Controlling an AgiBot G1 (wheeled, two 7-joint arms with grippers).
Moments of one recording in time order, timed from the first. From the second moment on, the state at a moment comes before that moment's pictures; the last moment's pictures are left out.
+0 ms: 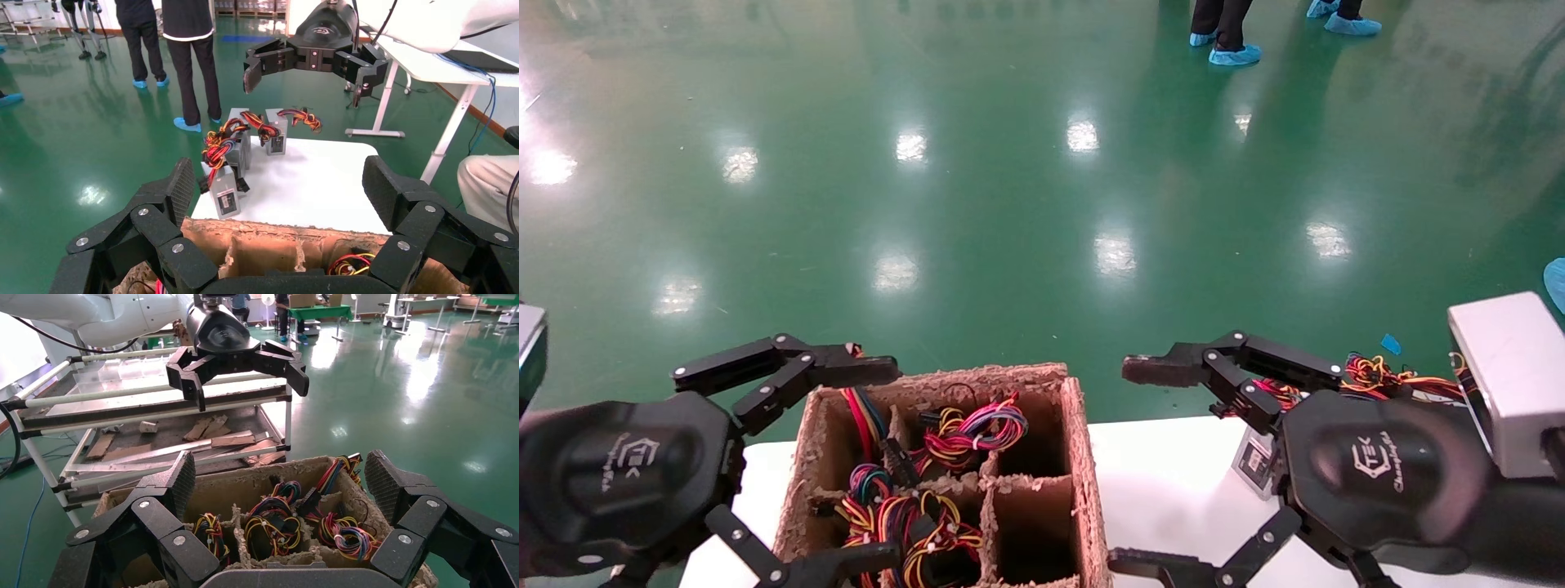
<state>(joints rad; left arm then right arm) -1.10 0.58 0.37 -1.27 0.66 1.46 -0.13 1.08 -0.61 -0.28 1.28 -0.73 -1.50 0.19</state>
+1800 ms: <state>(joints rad) -1.10 0.58 0.37 -1.27 0.66 1.46 -0.13 1.07 -0.61 -0.28 1.28 -0.73 -1.49 0.19</state>
